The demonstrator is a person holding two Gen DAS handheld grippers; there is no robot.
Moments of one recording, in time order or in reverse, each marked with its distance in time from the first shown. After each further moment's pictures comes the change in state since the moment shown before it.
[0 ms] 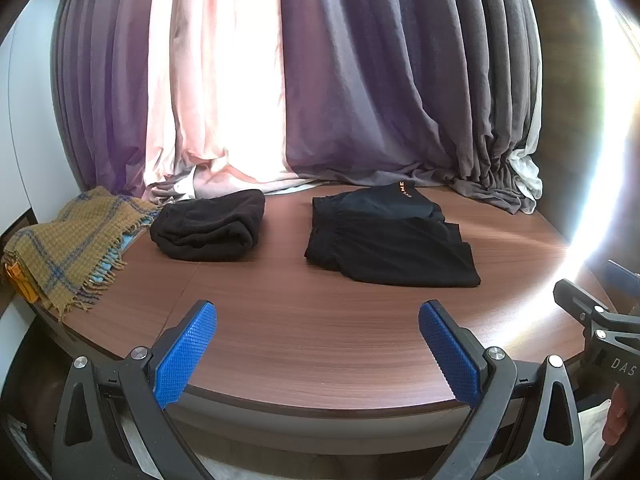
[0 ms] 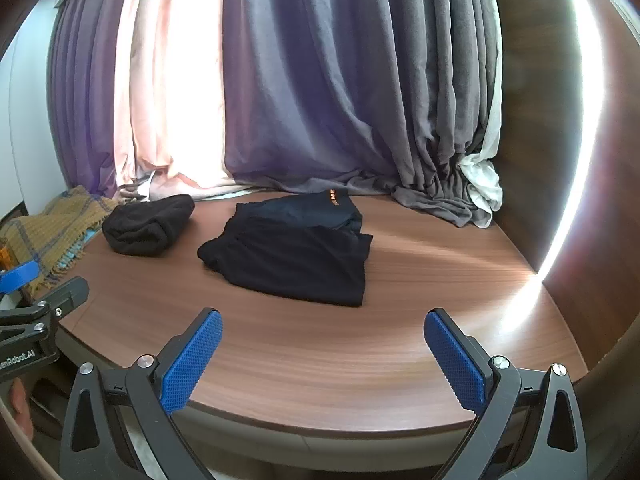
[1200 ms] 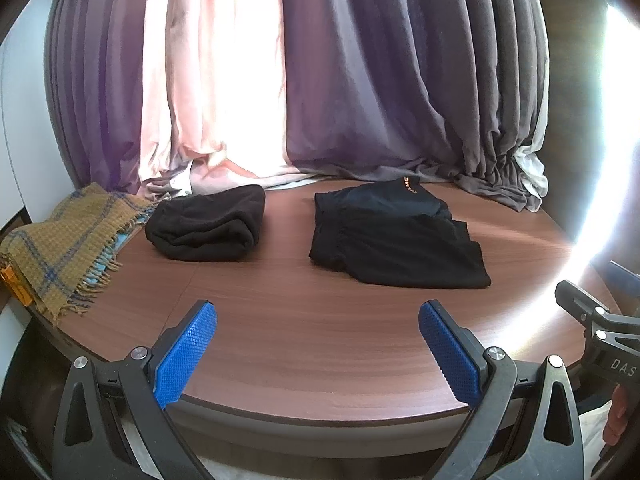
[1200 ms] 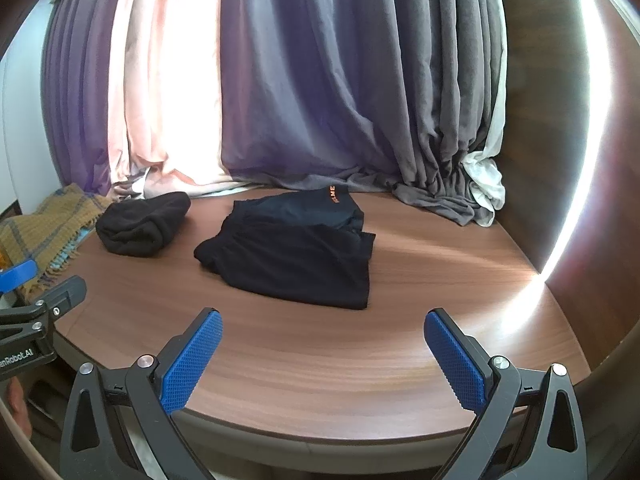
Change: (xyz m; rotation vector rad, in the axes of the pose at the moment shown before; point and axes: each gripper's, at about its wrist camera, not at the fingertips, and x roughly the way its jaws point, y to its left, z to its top) left arm 0.029 0.013 0.011 0.001 0.033 -0.014; right arm 0.019 0.008 0.009 -0.003 0.024 -0.020
